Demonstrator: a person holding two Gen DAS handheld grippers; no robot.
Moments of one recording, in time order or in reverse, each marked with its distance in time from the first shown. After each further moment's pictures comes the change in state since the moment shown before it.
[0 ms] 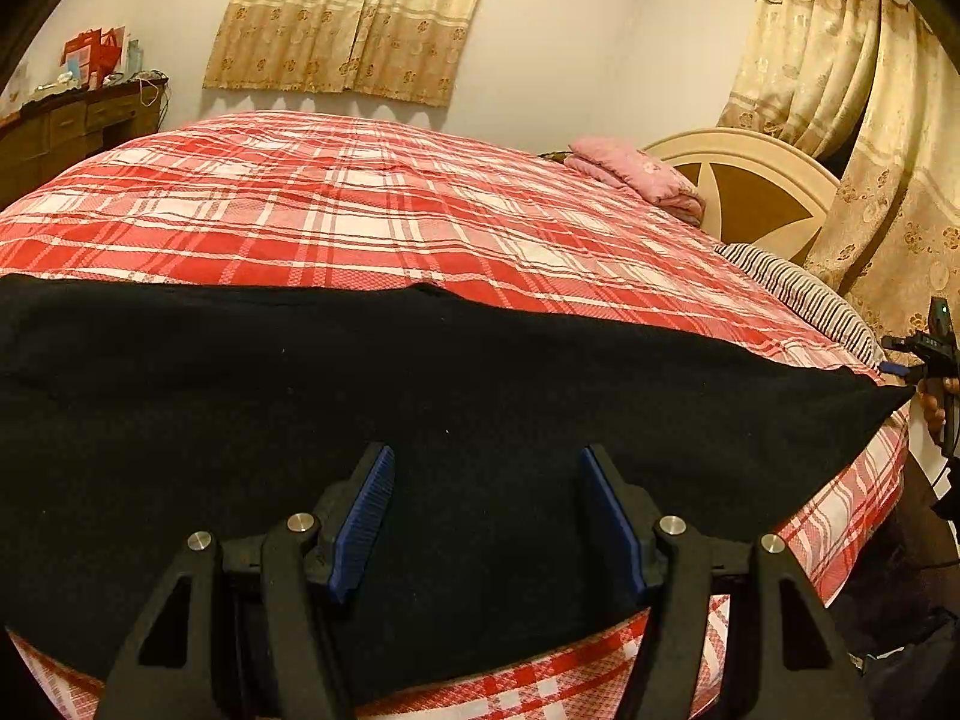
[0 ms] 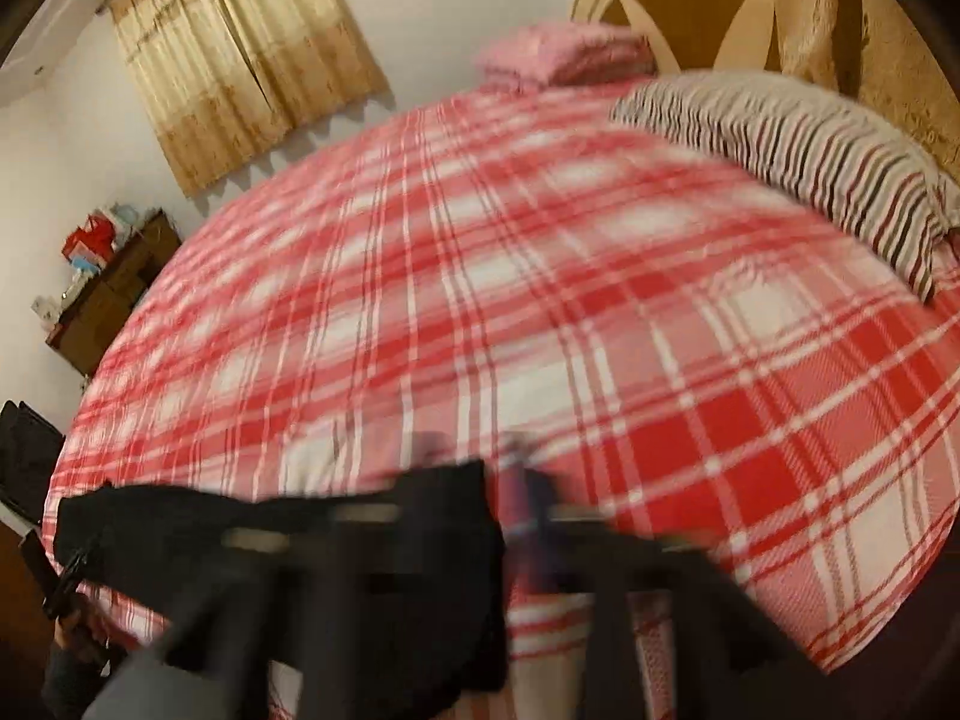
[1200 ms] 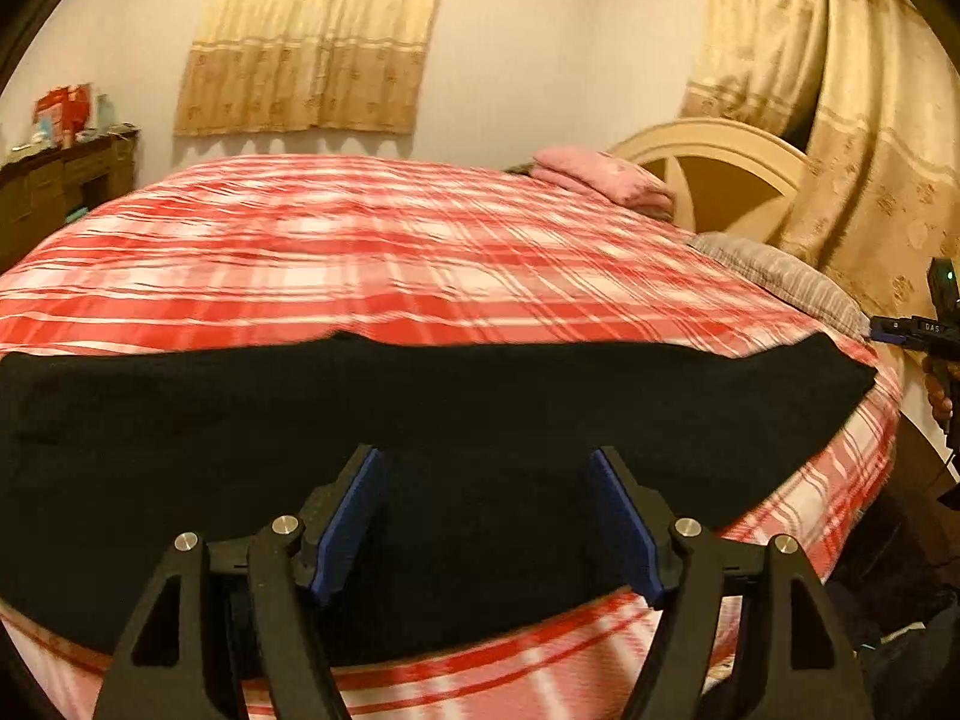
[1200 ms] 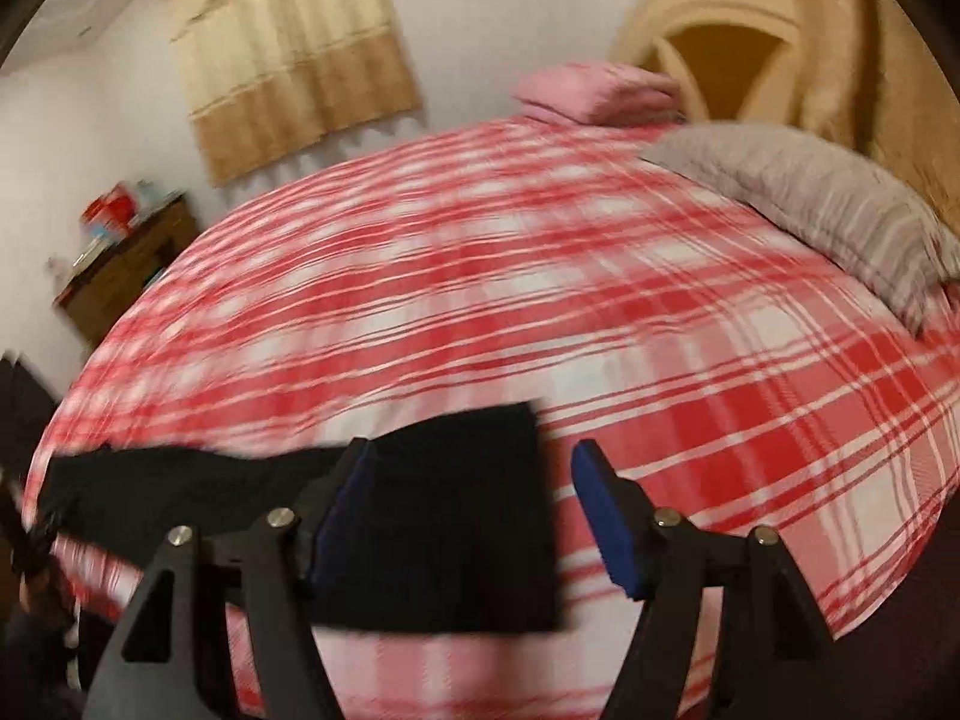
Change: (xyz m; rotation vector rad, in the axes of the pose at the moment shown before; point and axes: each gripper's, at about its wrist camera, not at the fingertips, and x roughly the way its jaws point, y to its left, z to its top) left arm -0.003 -0.053 0.005 0.119 -0.029 -0.013; right arm -0.027 0.060 -0.040 -0.162 -0.095 0.005
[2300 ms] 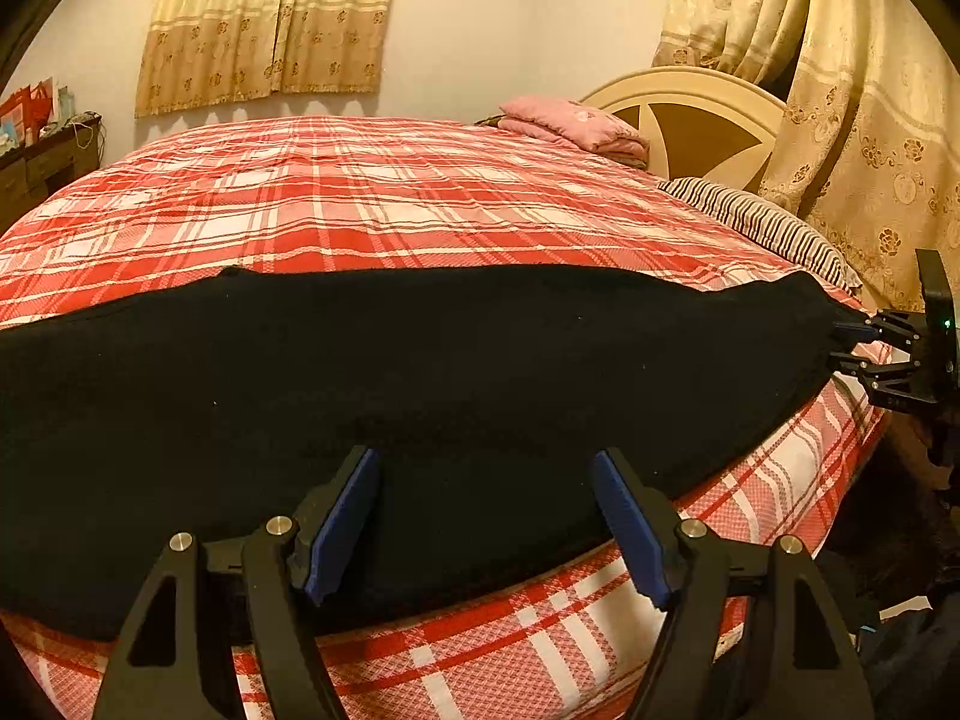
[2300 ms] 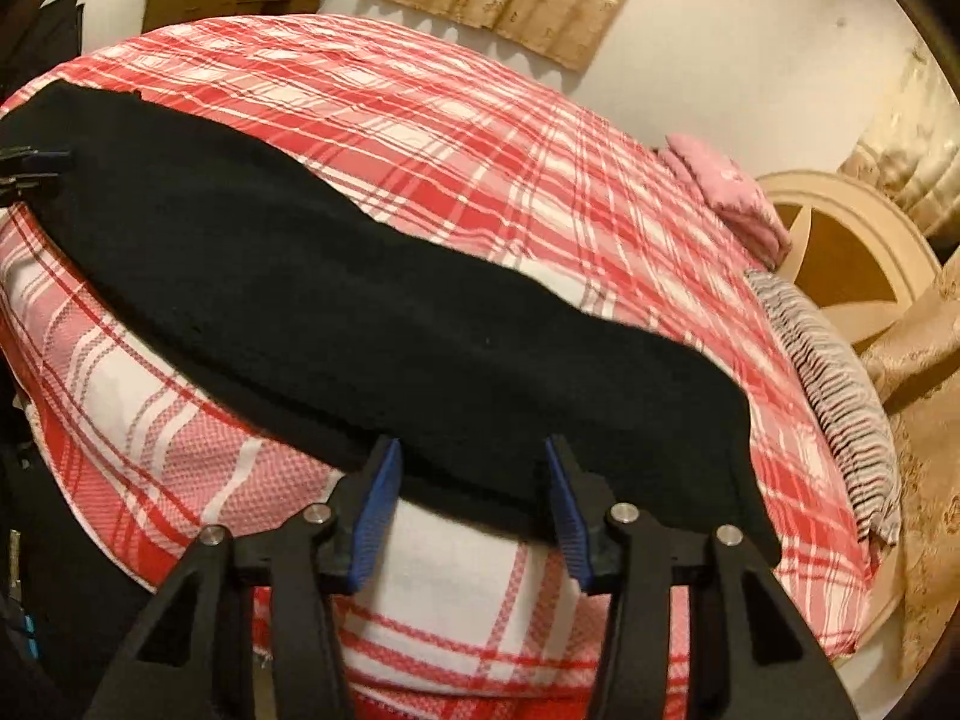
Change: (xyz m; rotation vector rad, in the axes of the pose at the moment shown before) left arm 0.027 -0.032 -0.016 0.035 0.097 -0.035; right arm 0.074 0.129 -0.086 -0.661 0.120 -0.219
